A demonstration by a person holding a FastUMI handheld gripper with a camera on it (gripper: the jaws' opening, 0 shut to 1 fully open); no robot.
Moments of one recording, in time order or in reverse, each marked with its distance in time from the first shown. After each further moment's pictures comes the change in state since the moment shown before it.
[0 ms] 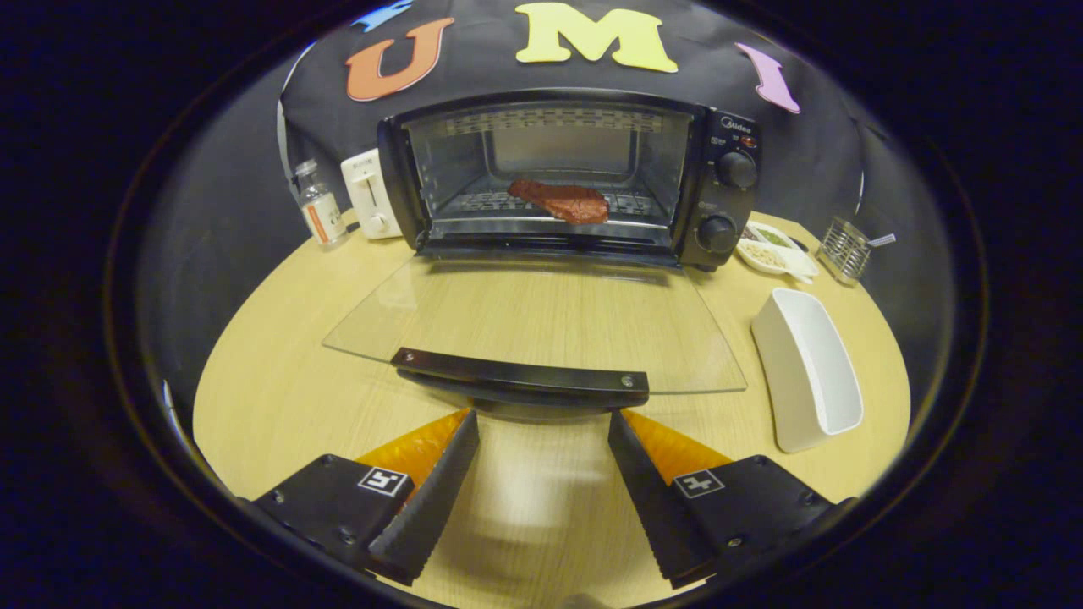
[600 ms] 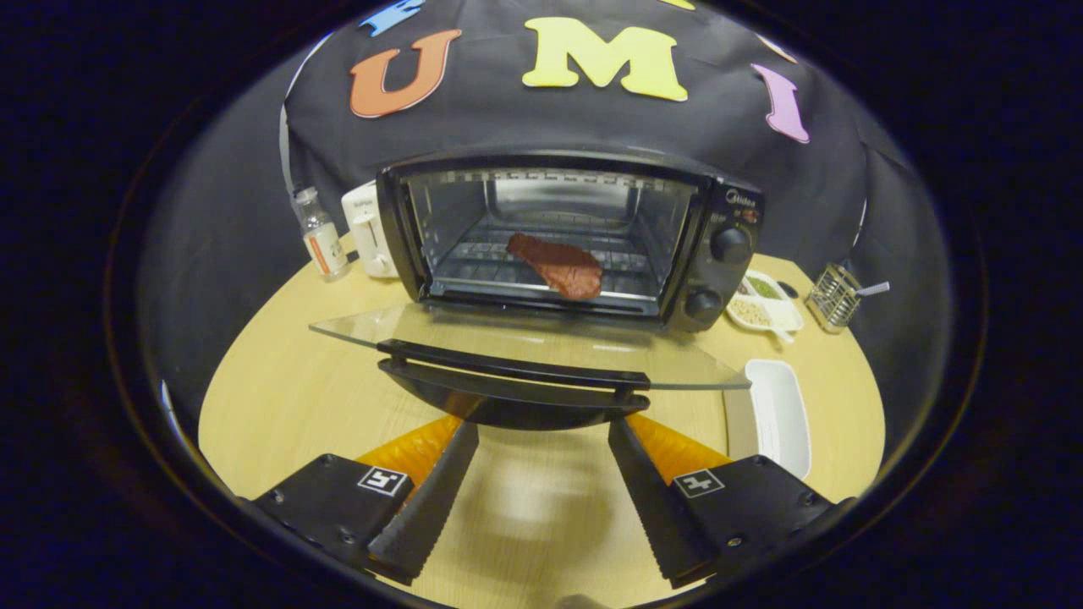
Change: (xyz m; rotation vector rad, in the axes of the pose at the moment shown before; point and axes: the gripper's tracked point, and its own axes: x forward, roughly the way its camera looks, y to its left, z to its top) arm -0.035 -0.006 0.083 -0.031 -0.088 -0.020
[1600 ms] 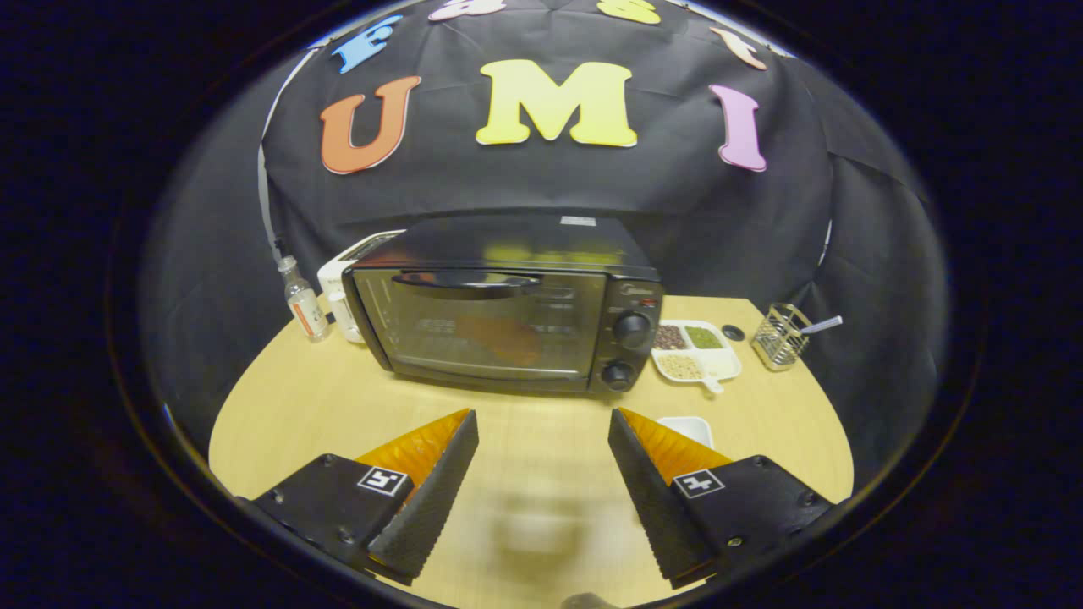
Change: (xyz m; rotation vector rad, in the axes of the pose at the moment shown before) arm -0.060 -0.078 0.039 0.057 -0.125 -0.075
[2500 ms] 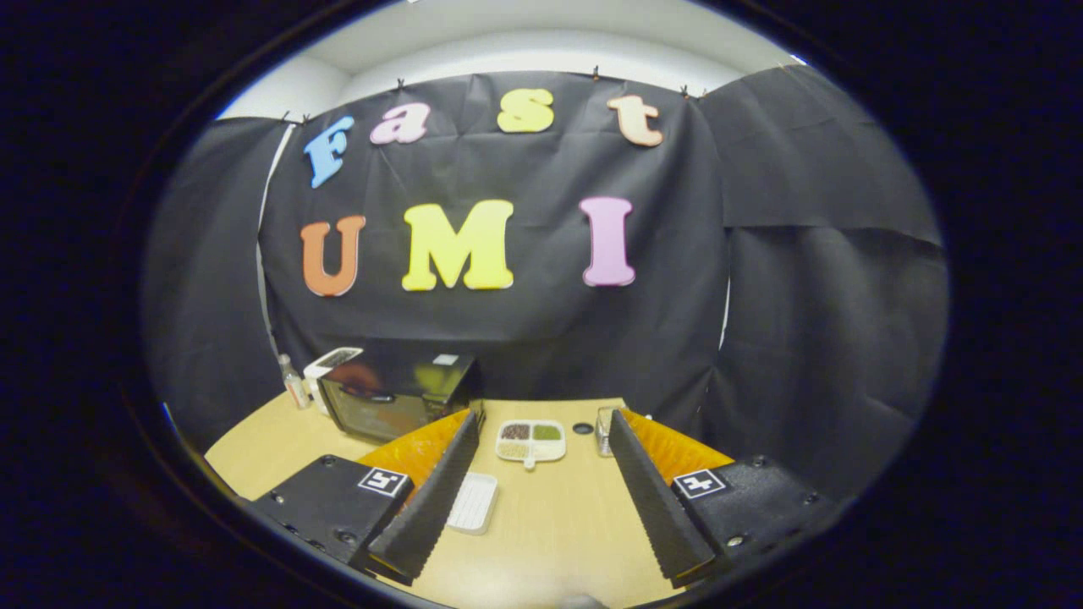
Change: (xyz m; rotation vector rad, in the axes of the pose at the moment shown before) arm -0.244 -0.257 0.128 0.035 -0.442 -0.015
